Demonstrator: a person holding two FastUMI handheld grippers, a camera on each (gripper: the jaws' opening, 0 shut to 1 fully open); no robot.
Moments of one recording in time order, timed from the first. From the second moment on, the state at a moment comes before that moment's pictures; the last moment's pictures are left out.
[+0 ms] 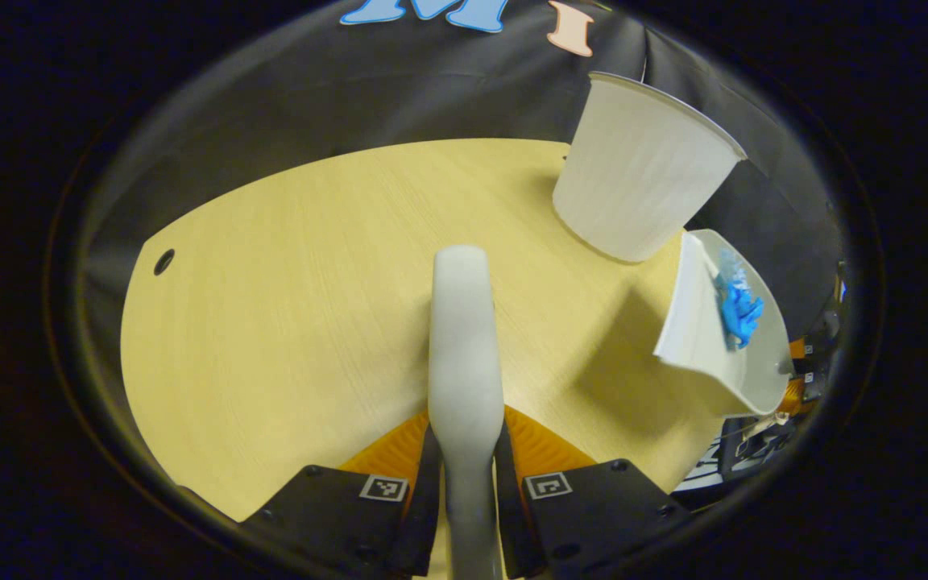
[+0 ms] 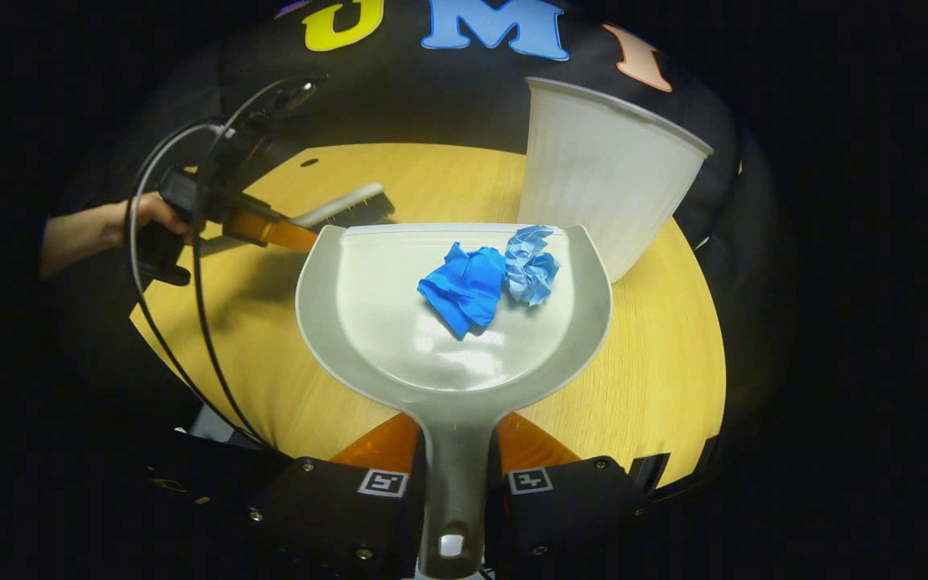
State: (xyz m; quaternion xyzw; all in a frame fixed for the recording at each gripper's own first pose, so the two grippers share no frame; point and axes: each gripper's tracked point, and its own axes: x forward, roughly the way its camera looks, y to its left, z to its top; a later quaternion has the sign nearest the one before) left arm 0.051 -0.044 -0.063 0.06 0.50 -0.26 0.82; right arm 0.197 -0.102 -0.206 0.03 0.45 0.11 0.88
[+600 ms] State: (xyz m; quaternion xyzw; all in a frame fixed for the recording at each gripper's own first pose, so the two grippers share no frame) left arm 0.041 0.008 -0.046 0.04 0.49 -0.22 0.84; right arm 0.231 -0.155 -0.043 0.05 0.40 0.14 0.90
